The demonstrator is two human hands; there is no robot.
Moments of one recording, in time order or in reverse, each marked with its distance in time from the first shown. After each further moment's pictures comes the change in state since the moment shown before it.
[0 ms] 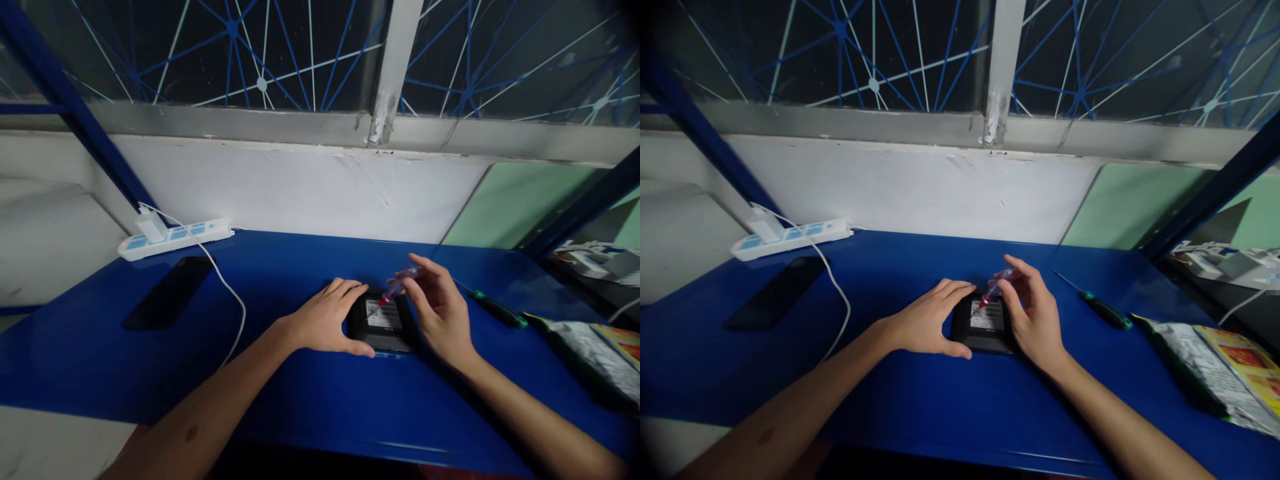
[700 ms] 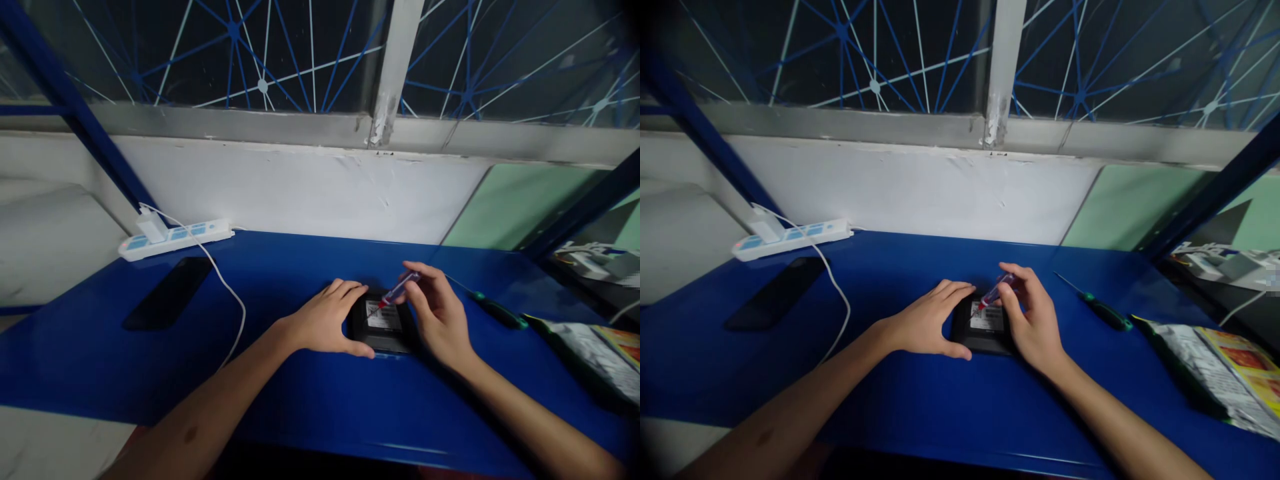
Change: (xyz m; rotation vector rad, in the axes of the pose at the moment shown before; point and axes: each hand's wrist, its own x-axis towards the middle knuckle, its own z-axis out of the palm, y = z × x) left_hand 0.000 0.000 0.000 0.019 0.014 0.010; right_hand -0.001 -0.005 -0.001 0.003 -0.039 0.014
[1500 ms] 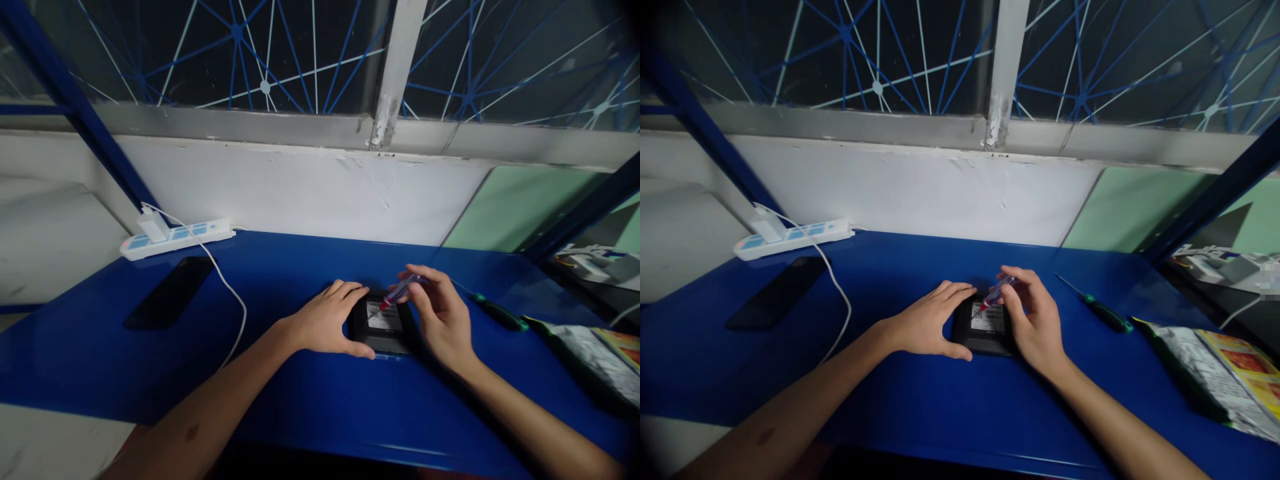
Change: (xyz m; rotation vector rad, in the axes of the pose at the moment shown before) left_hand 0.000 -0.001 0.000 -0.030 -0.023 0.000; right_hand -0.002 0.004 0.000 0.042 0.025 -0.017
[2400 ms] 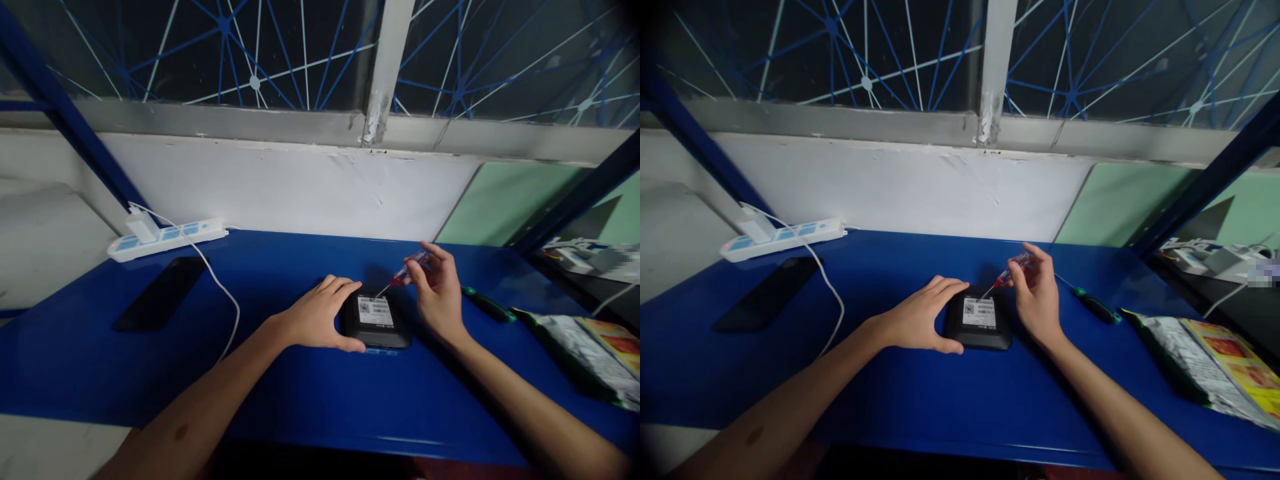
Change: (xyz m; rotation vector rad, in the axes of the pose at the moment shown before) left_hand -0.001 -0.001 -0.004 -0.014 0.025 0.004; right_hand 0.024 0.023 -0.006 0.012 0.179 0.050
